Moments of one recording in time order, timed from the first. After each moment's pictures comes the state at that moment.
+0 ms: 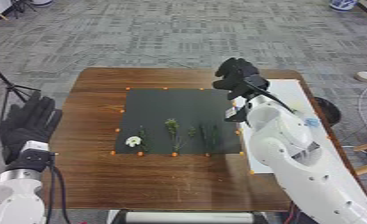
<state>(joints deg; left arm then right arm) 123.2 -54.3 -100.7 -114.0 9.8 9.0 24.0 -75.7 -57.5 60.4 -112.1 -127.2 -1.8 29.5</state>
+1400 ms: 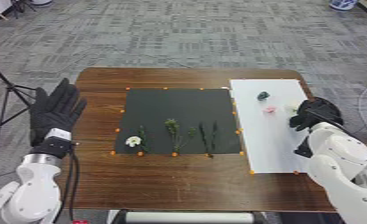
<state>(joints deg) 114.9 -53.1 -93.7 -112.3 12.8 6.8 19.2 -94.4 -47.9 79.9 -110.8 -128.4 -16.1 44.9</state>
